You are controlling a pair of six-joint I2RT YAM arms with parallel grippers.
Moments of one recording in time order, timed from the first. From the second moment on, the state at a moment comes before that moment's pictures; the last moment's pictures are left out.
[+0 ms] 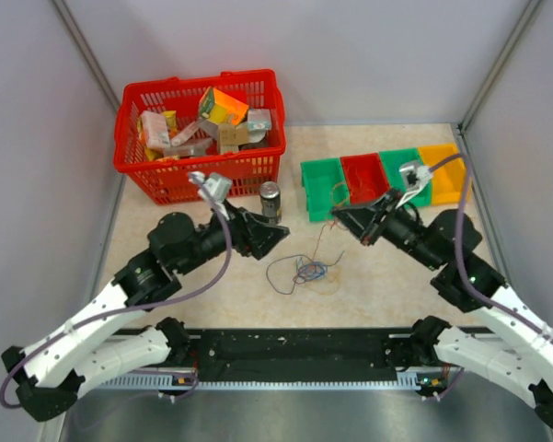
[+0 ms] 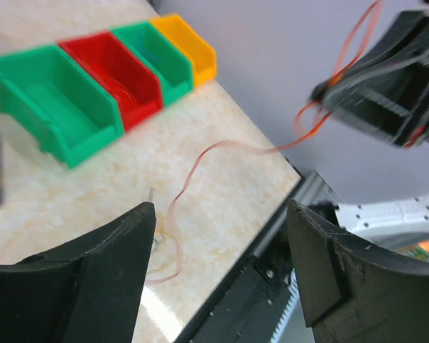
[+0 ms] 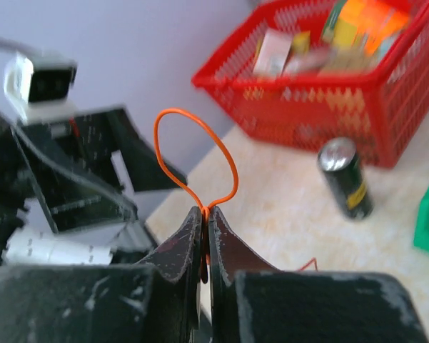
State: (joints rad) left arm -0.86 0.83 0.92 -0.17 0.12 -0.58; right arm 0.76 0.69 0.79 -0.04 -0.17 0.59
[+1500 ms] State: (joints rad) left arm -0.85 1.63 0.74 0.19 0.19 -0.67; right arm 0.39 1.09 1.82 -0.29 -0.39 0.75
